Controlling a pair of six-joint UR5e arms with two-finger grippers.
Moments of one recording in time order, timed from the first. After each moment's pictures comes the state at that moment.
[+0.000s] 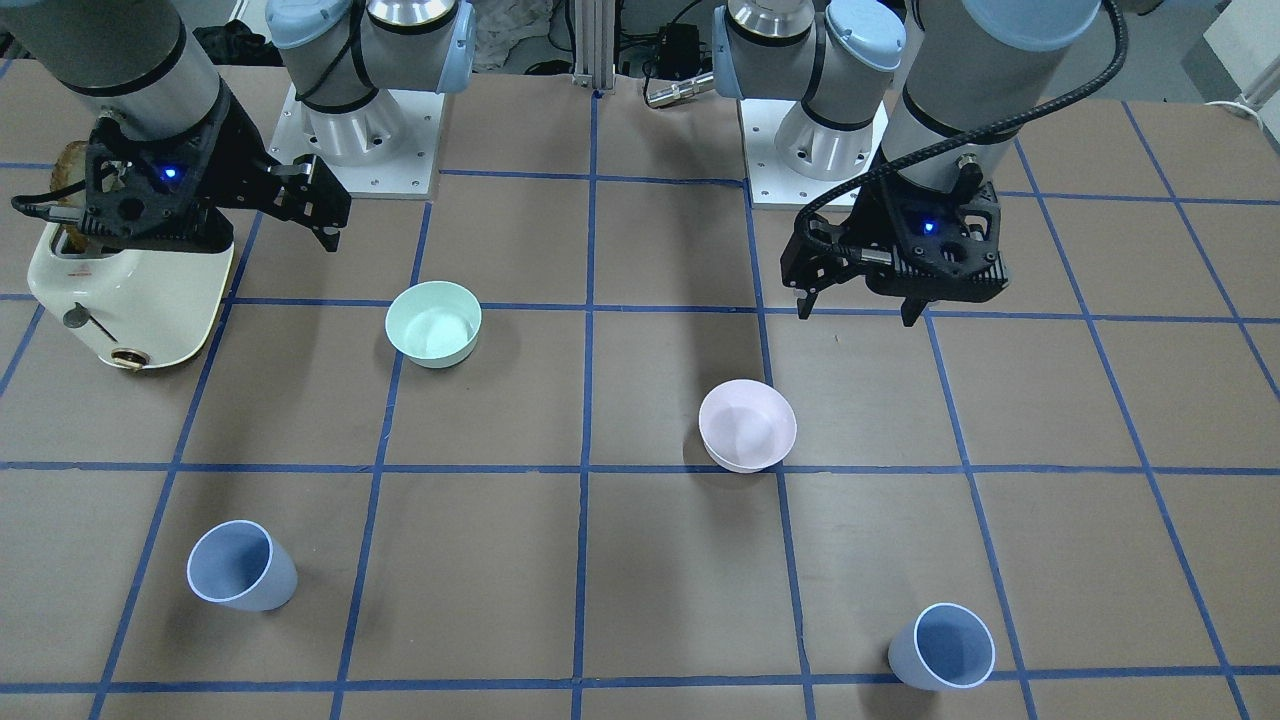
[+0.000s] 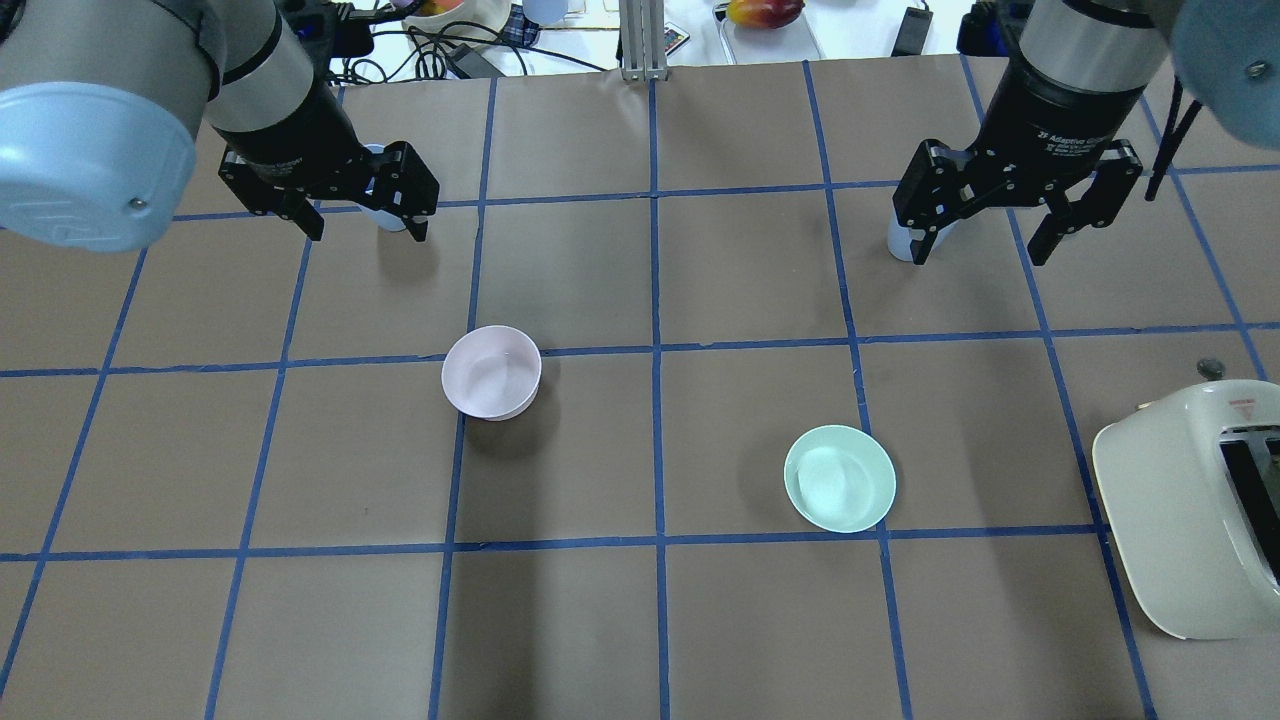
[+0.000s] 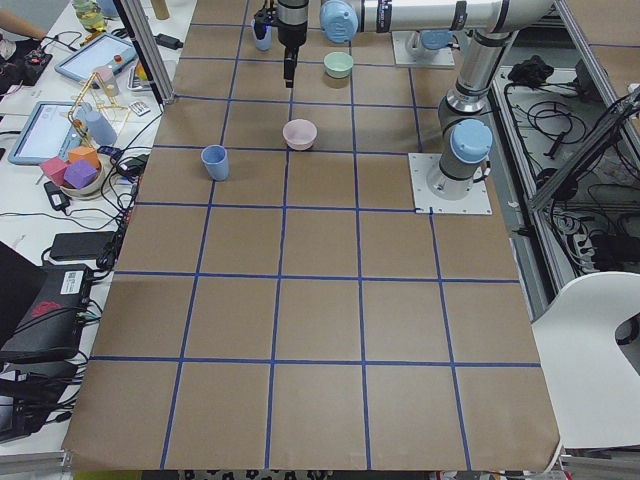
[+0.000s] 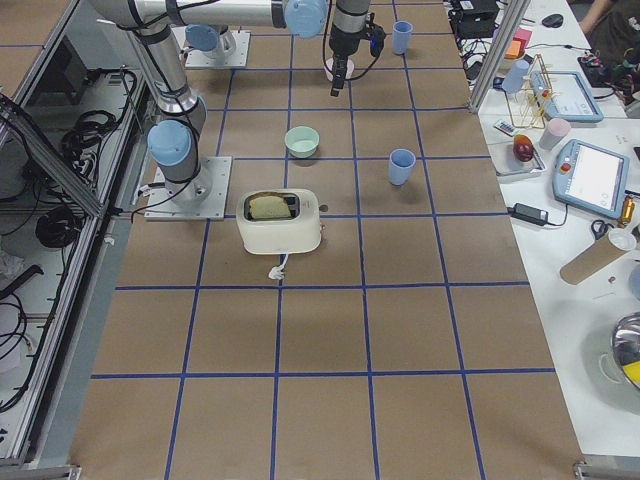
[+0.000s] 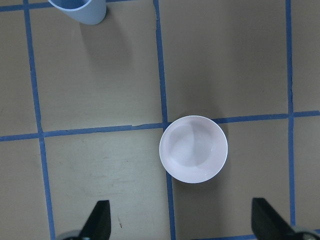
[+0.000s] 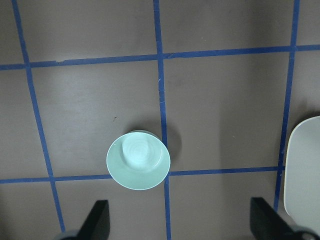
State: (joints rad) left arm -1.58 -1.62 -1.60 -1.43 1.57 0.05; right arm 1.52 -1.55 1.54 -1.42 -1.55 0.00
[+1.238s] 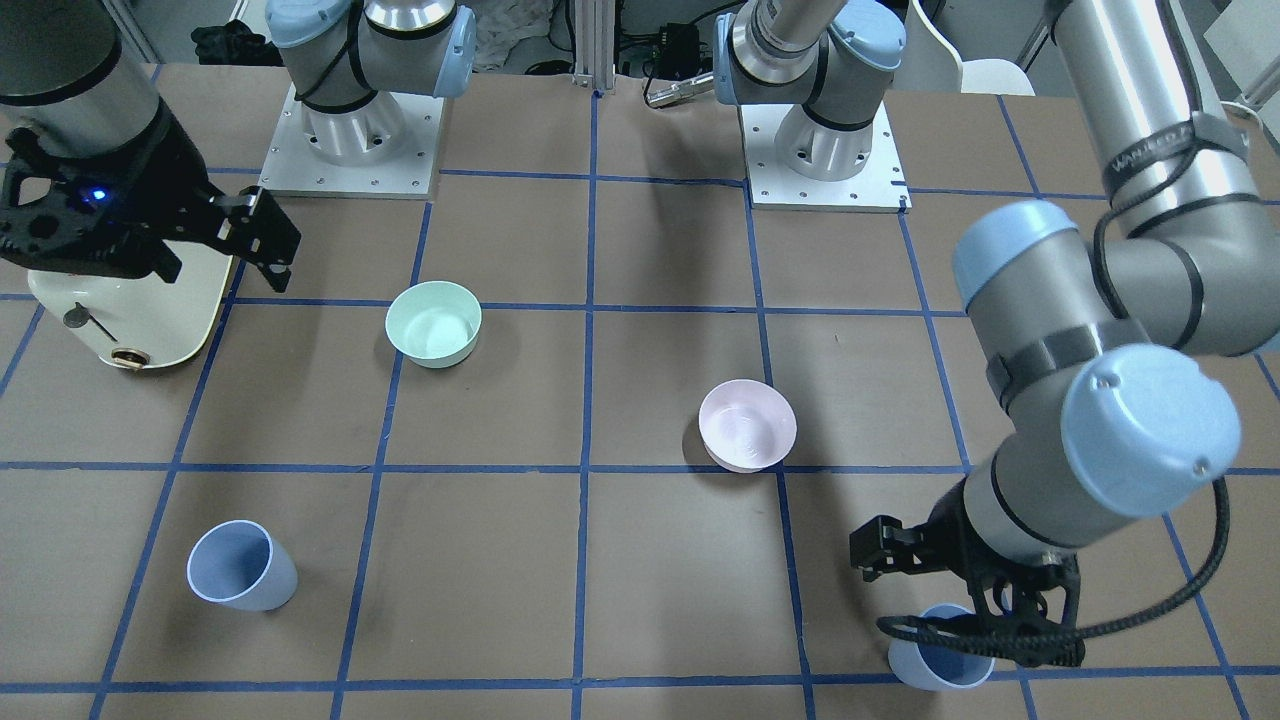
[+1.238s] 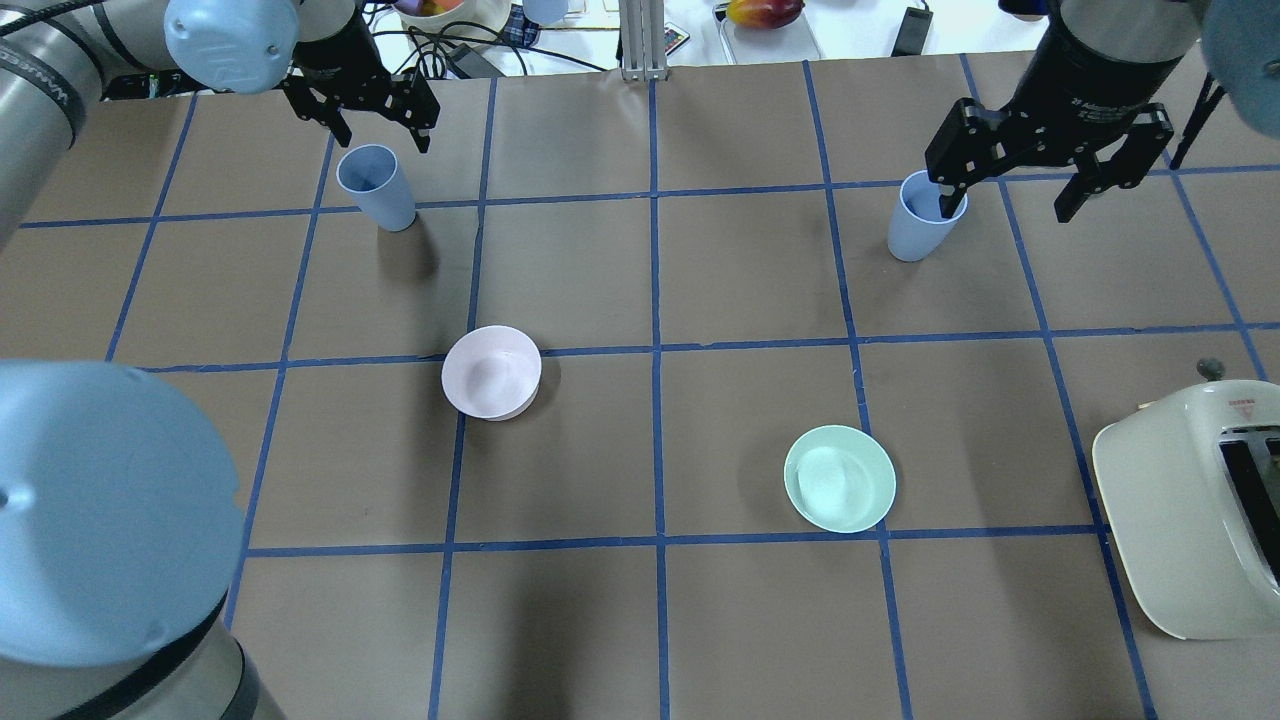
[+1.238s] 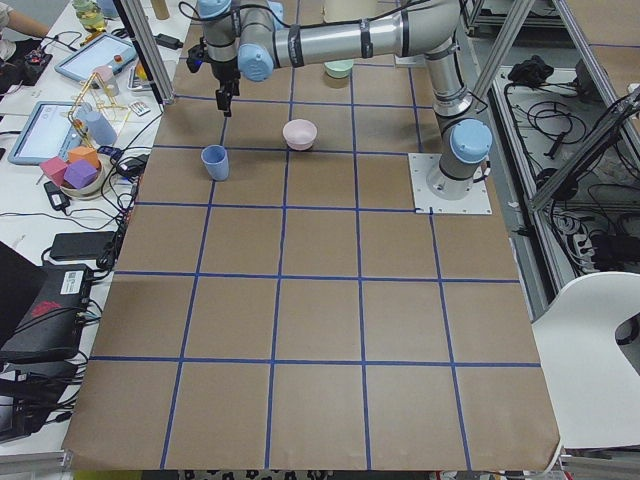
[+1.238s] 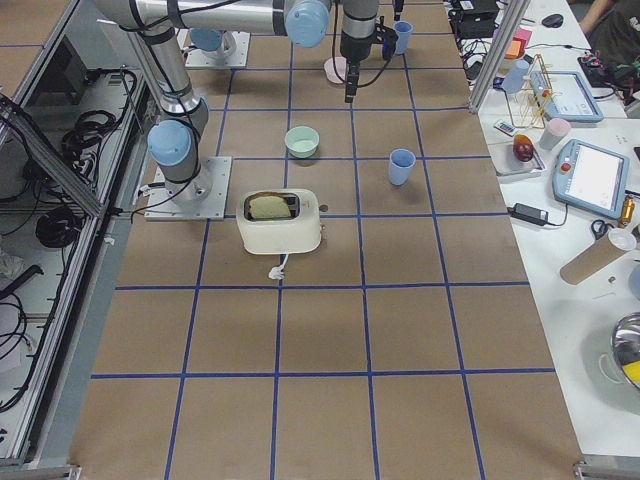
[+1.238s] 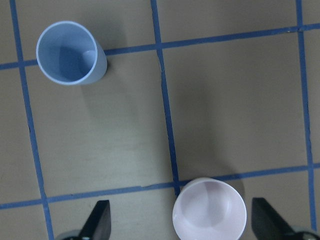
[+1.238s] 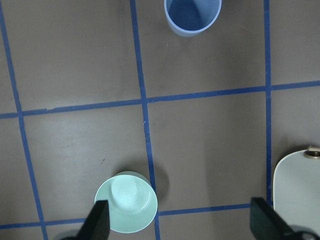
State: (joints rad) left arm -1.49 -2.17 -1.18 -1.35 1.58 0.22; right arm 1.44 -1.52 1.54 -1.59 -1.56 -0.02
